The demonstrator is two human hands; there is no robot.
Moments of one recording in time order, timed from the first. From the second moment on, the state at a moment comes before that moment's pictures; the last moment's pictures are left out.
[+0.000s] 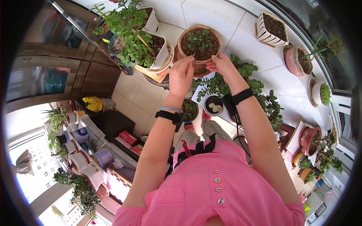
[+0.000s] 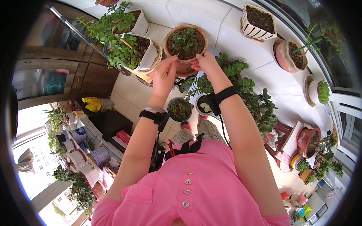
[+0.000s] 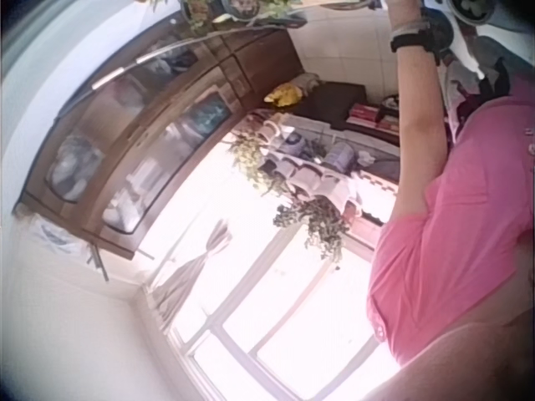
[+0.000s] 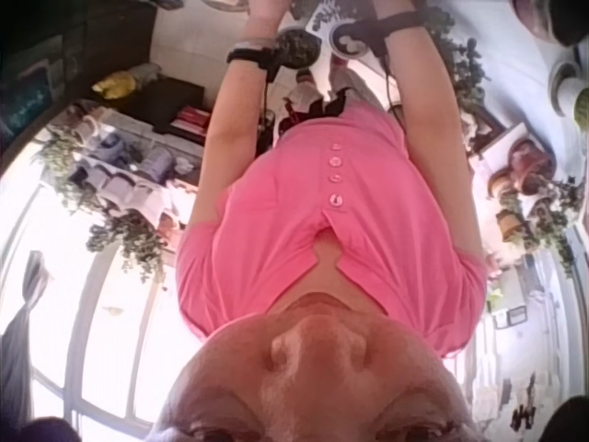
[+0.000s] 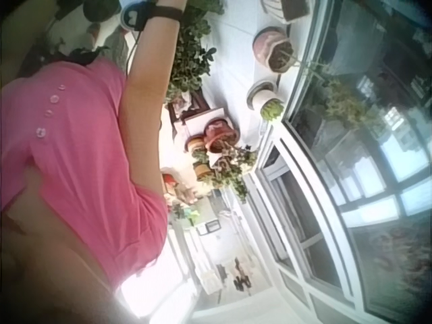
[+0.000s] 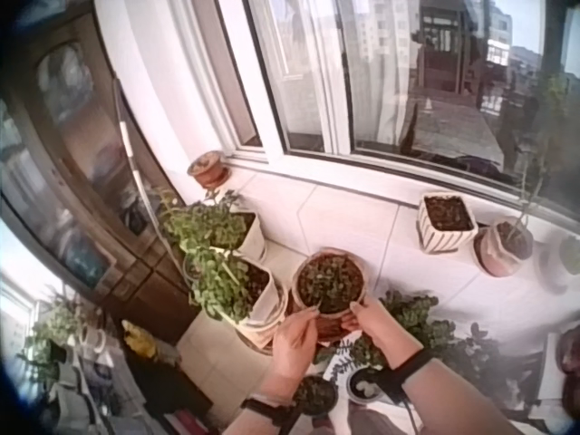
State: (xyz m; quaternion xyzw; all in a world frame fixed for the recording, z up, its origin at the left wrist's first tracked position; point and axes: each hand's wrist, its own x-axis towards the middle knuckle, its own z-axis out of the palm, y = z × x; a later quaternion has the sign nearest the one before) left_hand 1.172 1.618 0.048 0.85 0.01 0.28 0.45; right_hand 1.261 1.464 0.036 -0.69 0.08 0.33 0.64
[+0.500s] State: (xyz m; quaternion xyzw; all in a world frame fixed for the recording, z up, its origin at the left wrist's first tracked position) left_hand 1.170 1.617 0.053 0.87 -0.04 0.30 0.40; right_hand 1.261 1.463 0.034 -0.69 0.08 0.33 0.64
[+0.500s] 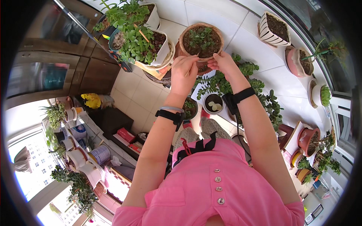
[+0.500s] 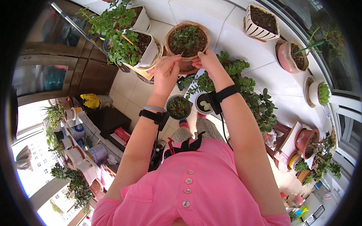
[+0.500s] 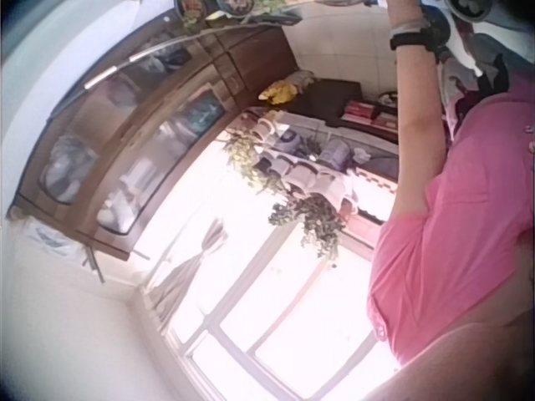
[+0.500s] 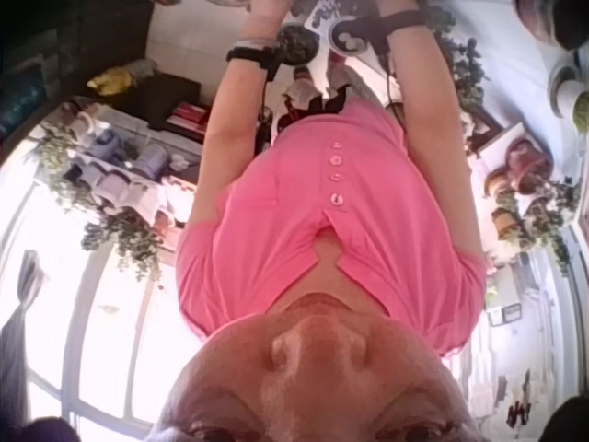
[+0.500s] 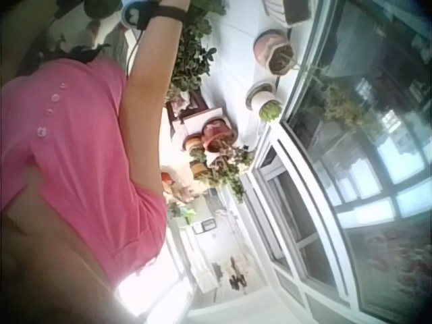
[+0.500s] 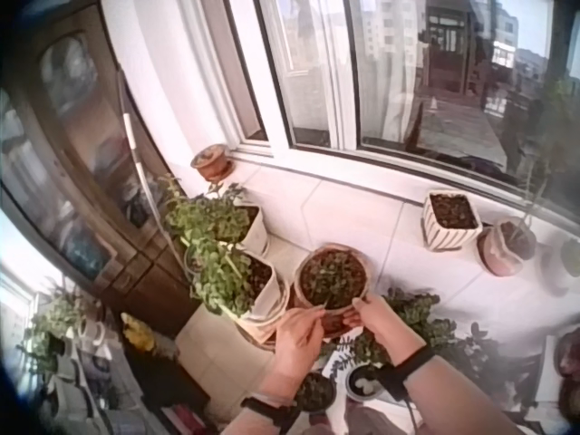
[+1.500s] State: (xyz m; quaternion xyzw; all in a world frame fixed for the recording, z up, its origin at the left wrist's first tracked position) left_hand 1.169 1.606 0.043 0.89 -0.02 0.32 0.31; right_hand 1.261 1.462 0.030 -0.68 0.09 0.31 0.66
